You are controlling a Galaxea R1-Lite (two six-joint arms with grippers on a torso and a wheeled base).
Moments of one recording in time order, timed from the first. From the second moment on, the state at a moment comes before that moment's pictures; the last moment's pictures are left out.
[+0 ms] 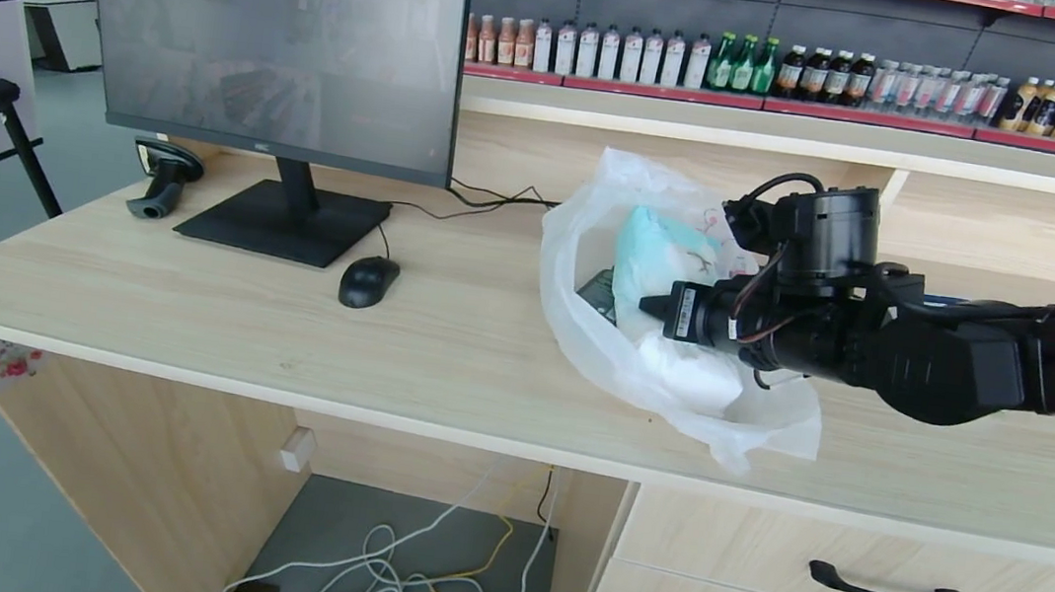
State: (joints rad) left arm 0.00 0.00 0.00 -0.01 0.00 0.00; right arm 0.44 1.96 -1.35 -0.20 -0.05 0.25
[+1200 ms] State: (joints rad) left arm 0.00 0.00 0.00 -0.01 0.00 -0.01; right arm 0.43 1.74 -1.04 -0.73 -0.15 0.17
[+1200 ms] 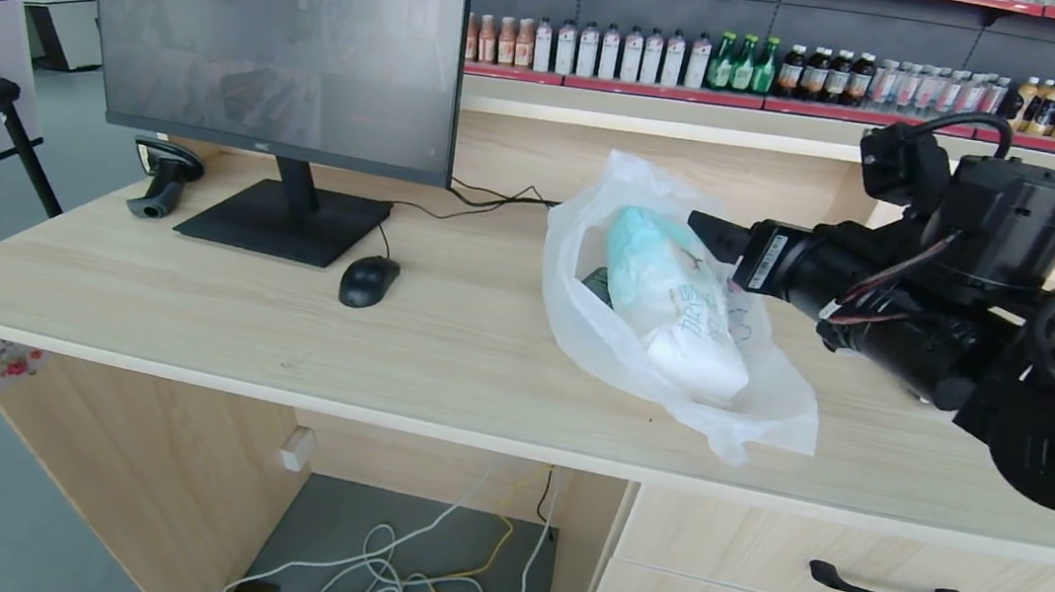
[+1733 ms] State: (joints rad) left arm 0.00 0.00 0.00 -0.01 0.00 -0.01; right arm 0.47 1.20 -0.16 -1.08 -0.06 -0.03
